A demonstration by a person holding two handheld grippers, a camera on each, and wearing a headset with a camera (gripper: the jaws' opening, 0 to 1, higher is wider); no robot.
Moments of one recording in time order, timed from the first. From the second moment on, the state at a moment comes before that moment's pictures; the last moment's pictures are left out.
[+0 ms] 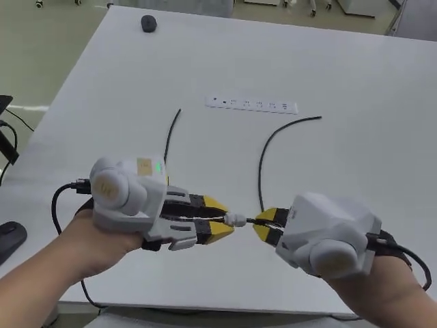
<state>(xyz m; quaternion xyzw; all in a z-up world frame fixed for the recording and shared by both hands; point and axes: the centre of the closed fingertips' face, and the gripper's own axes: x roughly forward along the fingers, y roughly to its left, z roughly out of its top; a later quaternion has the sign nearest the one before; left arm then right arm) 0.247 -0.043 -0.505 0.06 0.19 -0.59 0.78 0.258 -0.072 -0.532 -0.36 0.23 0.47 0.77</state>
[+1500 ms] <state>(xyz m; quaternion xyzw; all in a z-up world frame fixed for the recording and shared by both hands) 0.250 -0.035 -0.515 0.05 0.21 -0.58 0.79 0.263 -0.109 -0.563 -0.29 0.31 0.42 0.80</state>
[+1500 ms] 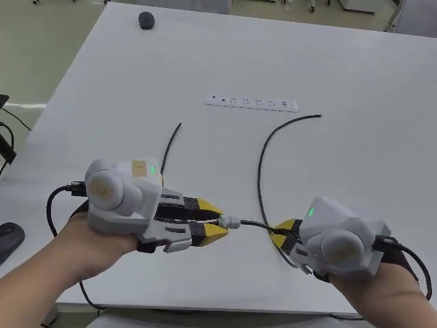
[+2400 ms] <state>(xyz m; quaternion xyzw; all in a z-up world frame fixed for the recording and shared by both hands) 0.250 -0.036 -0.510 0.05 0.20 -0.58 0.79 0.260 -0.053 -0.521 -0.38 0.25 0.48 0.75</state>
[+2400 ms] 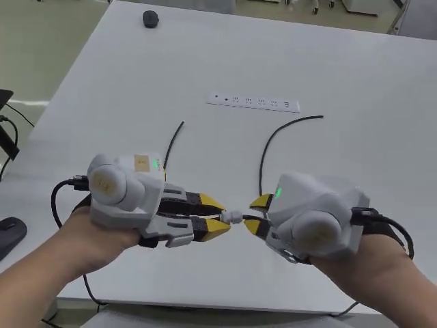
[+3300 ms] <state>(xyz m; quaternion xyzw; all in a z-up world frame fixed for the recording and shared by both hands) 0.254 -0.037 -0.507 0.05 0.19 -0.57 0.79 0.266 -0.070 -0.530 -0.36 0.26 0.46 0.76</state>
